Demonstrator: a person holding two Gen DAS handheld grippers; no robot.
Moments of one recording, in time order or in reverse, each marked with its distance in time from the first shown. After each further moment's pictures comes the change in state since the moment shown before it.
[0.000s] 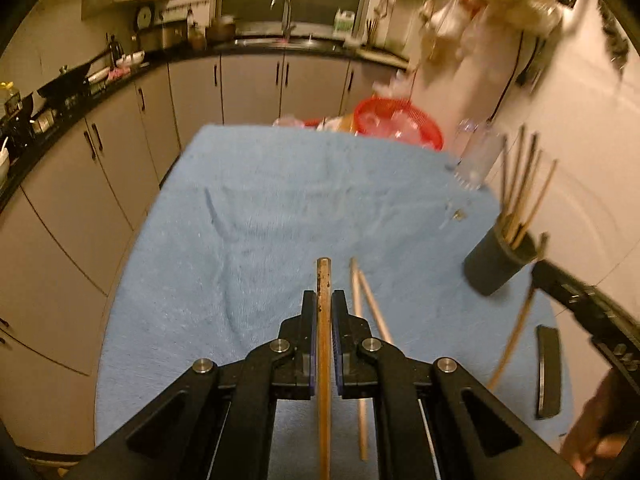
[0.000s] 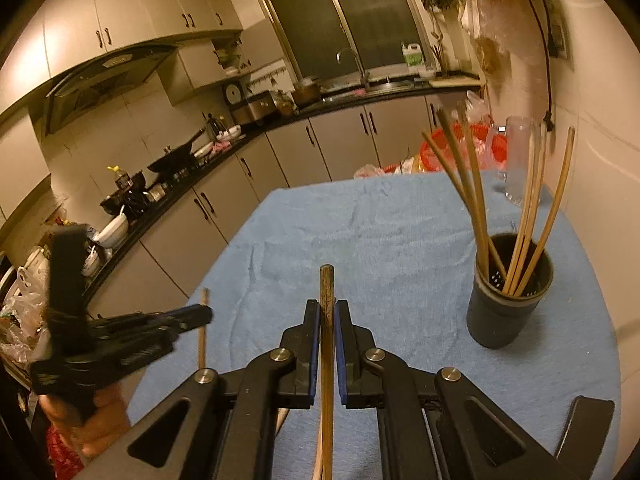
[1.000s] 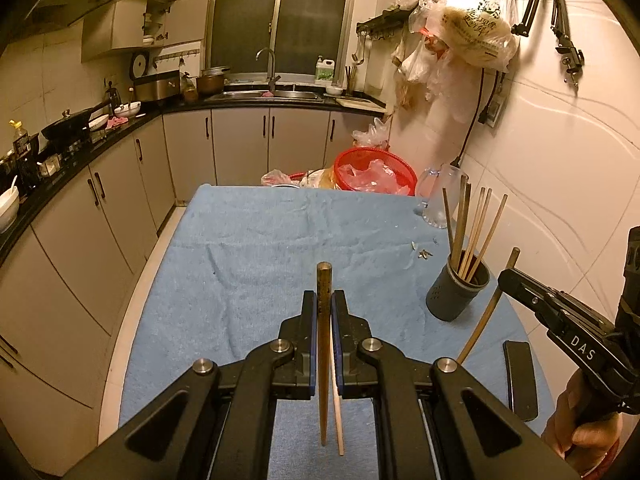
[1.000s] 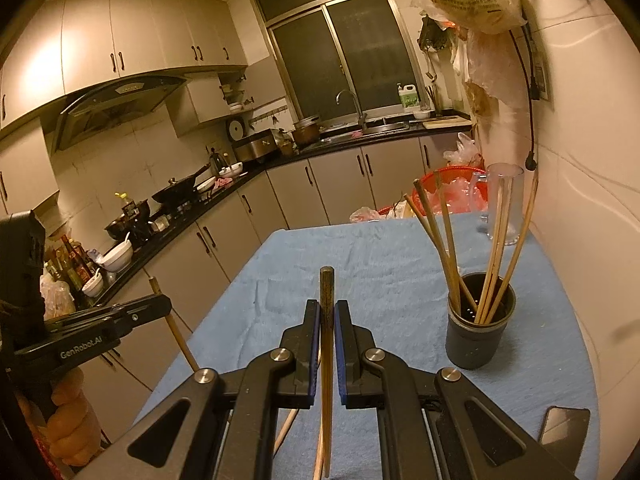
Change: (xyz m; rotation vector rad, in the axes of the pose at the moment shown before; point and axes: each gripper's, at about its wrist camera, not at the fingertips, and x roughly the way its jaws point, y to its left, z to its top) left arm -0.082 -0.005 0.000 0.056 -0.158 -0.018; right arm -0.053 0.001 0.005 -0.006 -0.132 -0.019
